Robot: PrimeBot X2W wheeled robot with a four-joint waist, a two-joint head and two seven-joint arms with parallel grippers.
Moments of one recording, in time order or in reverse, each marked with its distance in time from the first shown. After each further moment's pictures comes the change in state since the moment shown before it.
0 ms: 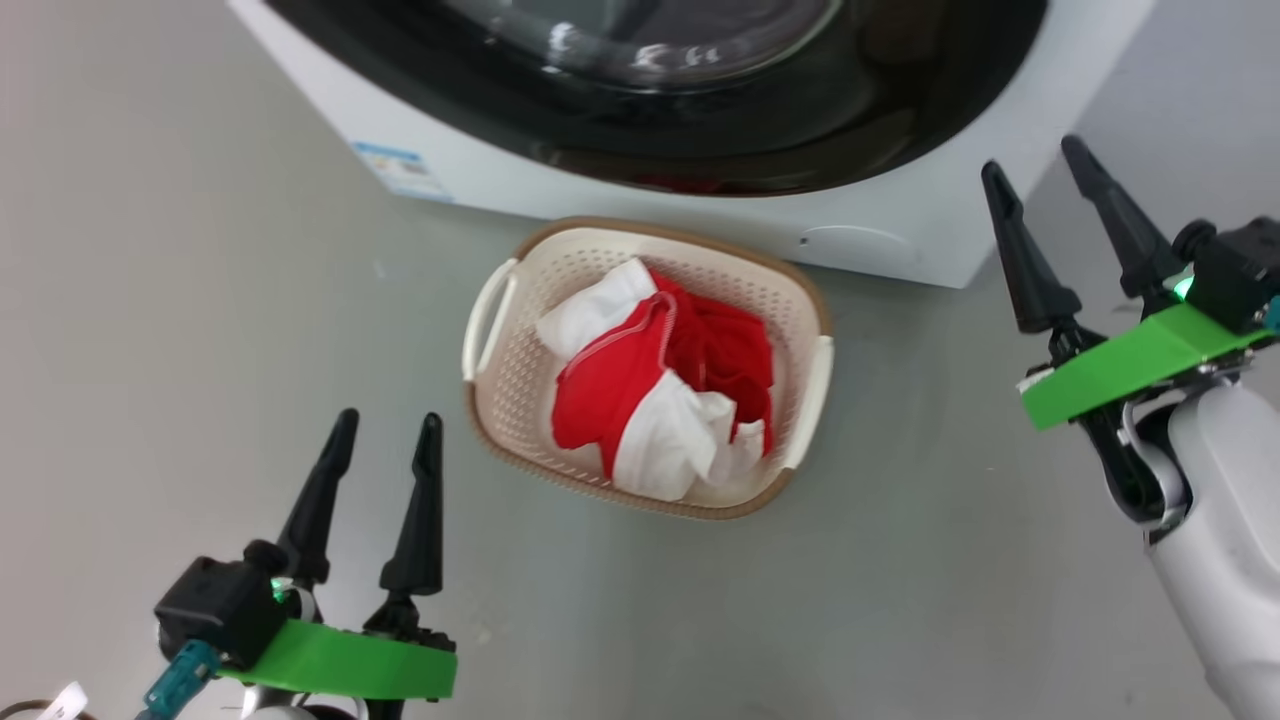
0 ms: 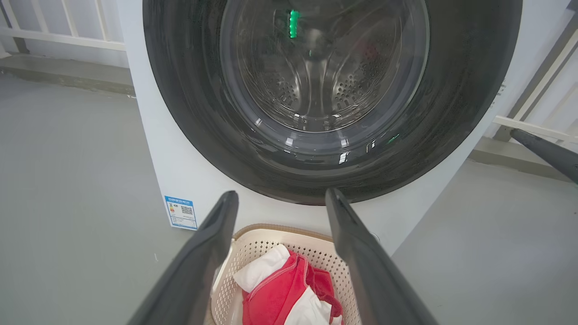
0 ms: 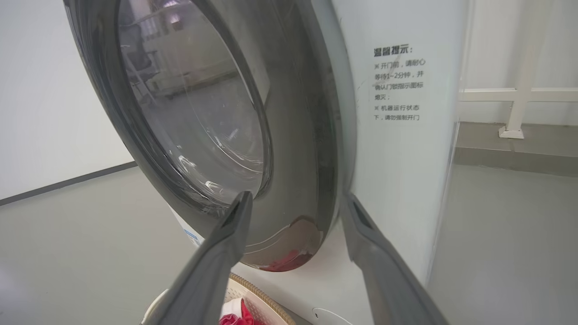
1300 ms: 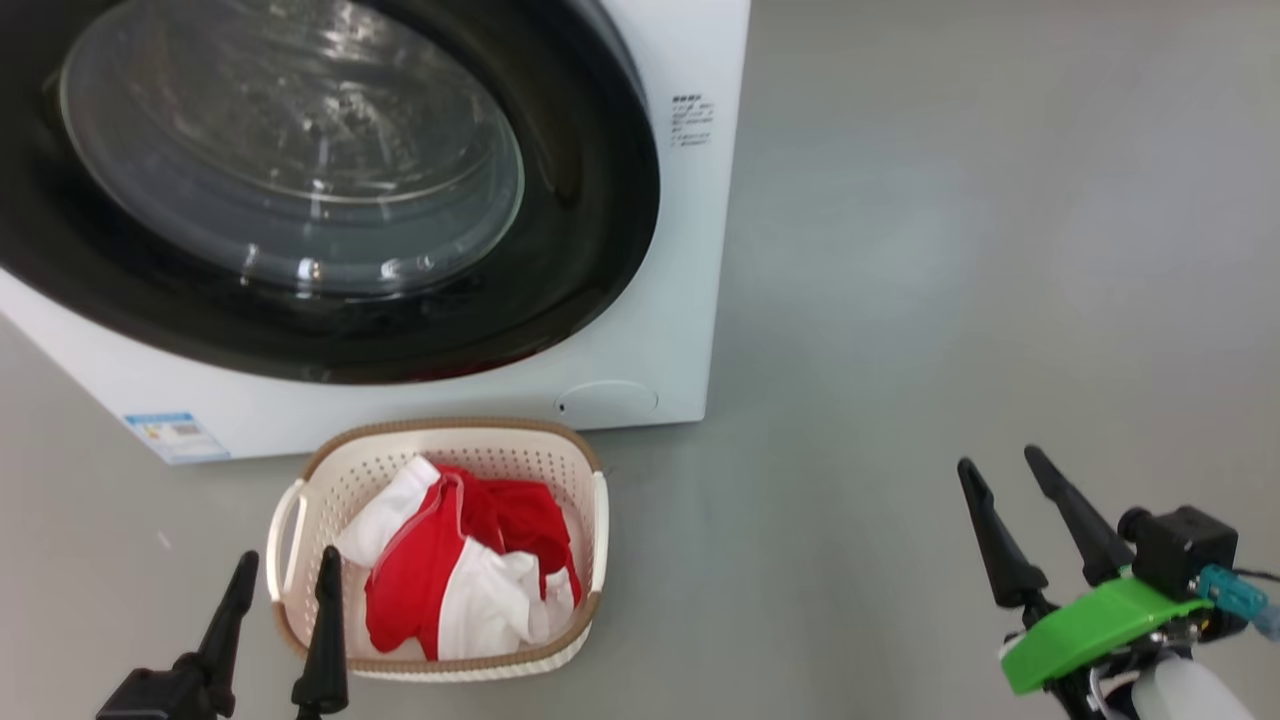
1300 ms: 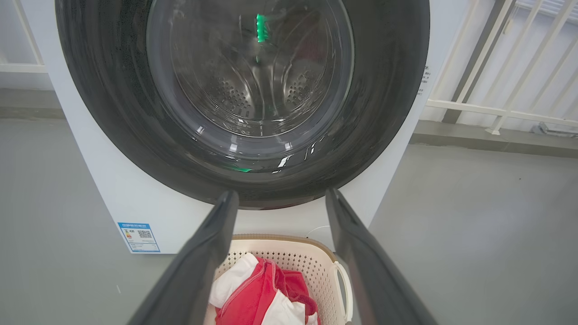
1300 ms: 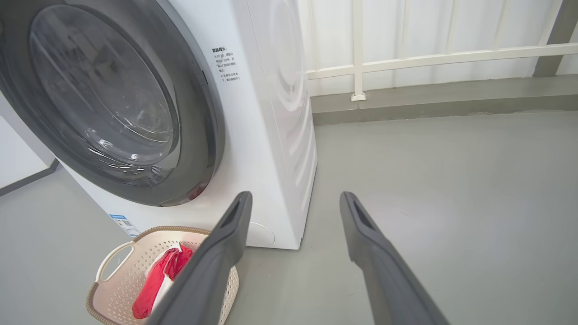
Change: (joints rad) left arm 0.153 0.003 0.199 0.115 0.124 -0.044 0.000; right arm 0.441 0.095 -0.087 -0.049 -0.027 0.000 0.000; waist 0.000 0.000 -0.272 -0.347
